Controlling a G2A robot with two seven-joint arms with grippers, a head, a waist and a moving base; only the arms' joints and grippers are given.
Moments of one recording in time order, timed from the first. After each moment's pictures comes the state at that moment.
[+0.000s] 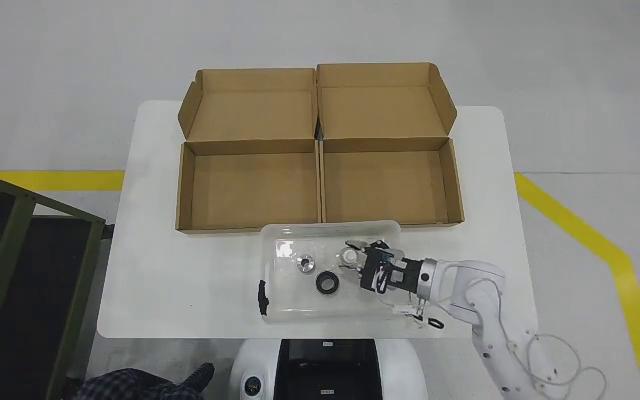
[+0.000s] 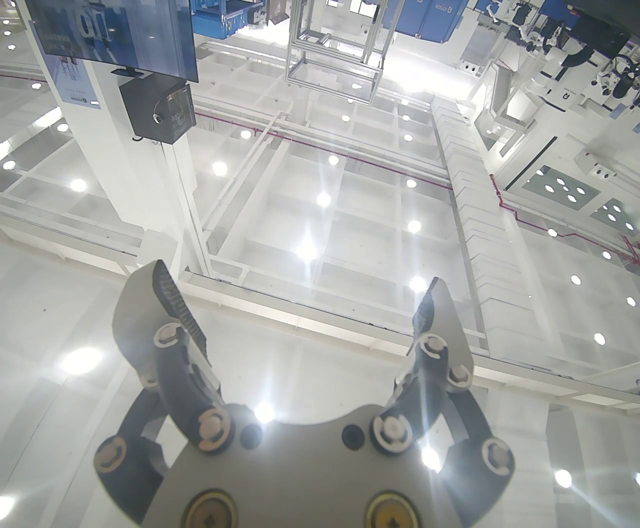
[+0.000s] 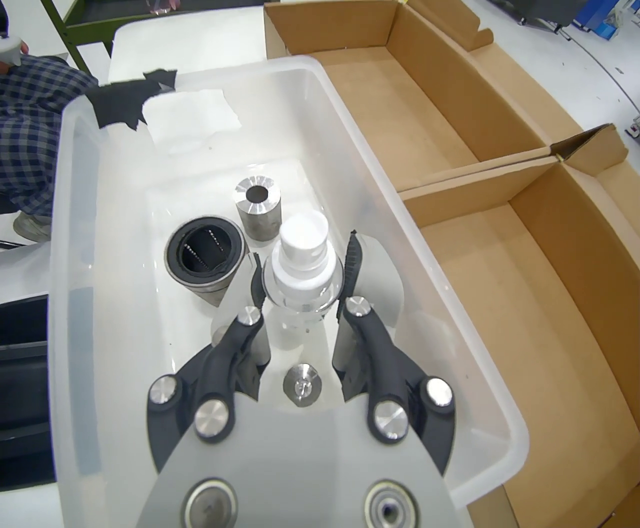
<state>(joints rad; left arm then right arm) -0.11 -0.30 -0.54 -1.19 3.07 0.29 0.07 -1.41 -1.17 1.27 -1.86 -1.54 -0.89 0.13</state>
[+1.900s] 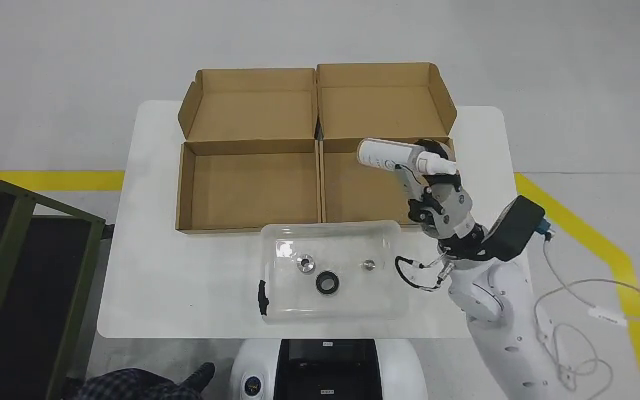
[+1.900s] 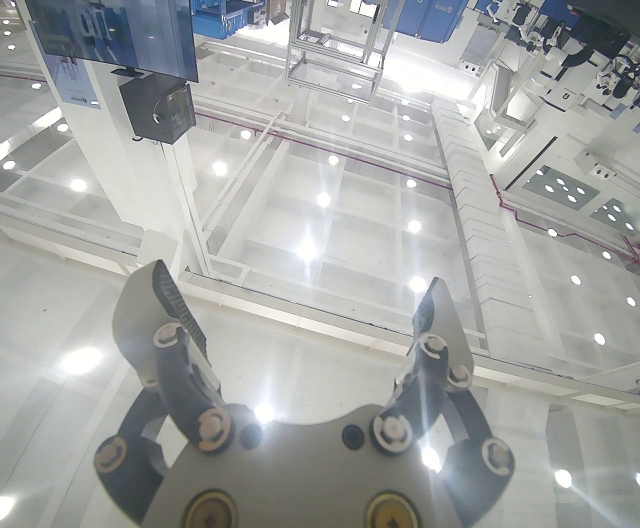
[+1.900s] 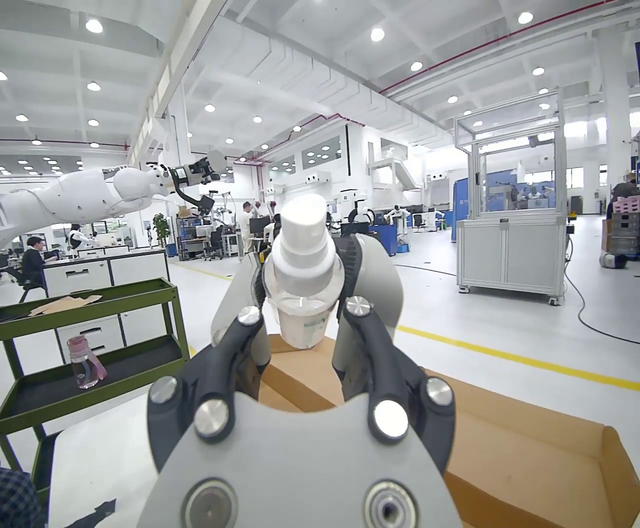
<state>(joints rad) -0.11 -0.30 -0.54 -1.19 3.07 0.29 0.07 -1.36 -1.20 1.29 -1.96 -1.11 -0.46 -0.46</state>
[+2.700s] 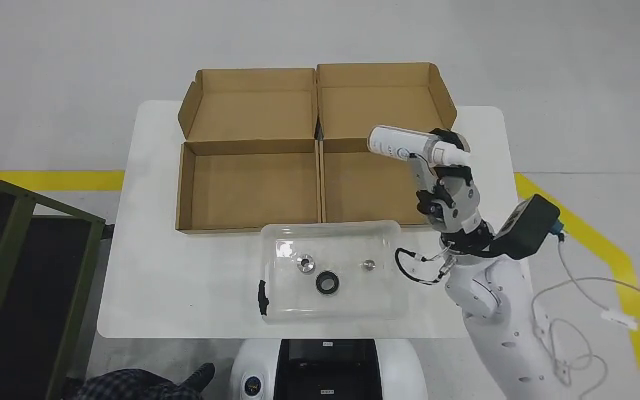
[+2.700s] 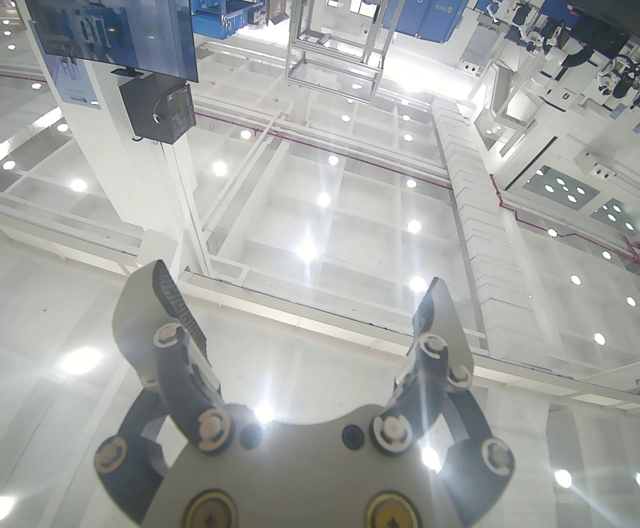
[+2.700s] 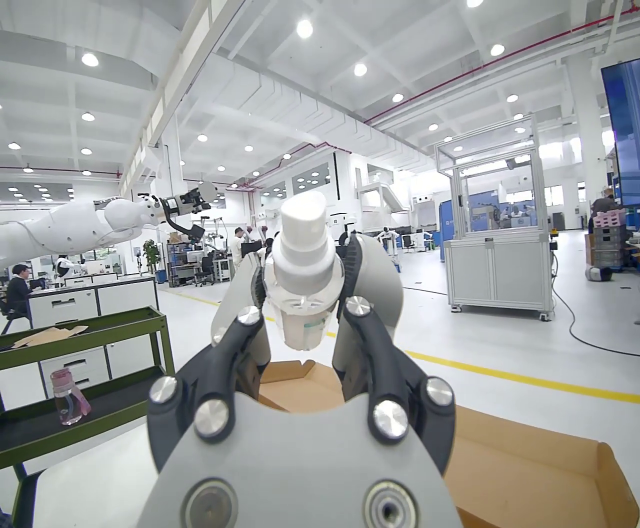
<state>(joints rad) -0.11 -0.30 -0.54 -1.19 3.07 0.29 0.07 -1.33 -1.22 1.28 -1.94 -1.10 -0.43 -0.53</state>
